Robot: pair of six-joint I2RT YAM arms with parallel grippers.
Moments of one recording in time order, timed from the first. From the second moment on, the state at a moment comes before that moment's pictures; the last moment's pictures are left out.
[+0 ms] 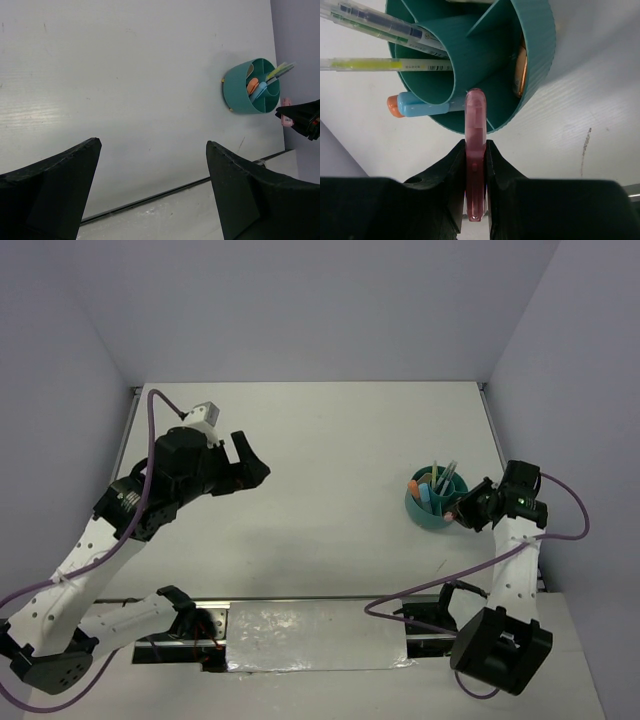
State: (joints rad) left arm -0.60 0.97 1.27 -0.83 -0.12 -0.68; right arm -0.43 0.93 0.79 -0.87 -0.34 0.61
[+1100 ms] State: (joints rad) left arm -0.52 1.10 1.30 -0.88 -0.09 -0.61; right arm -0.42 1.03 0.97 -0.87 -0.29 0.52
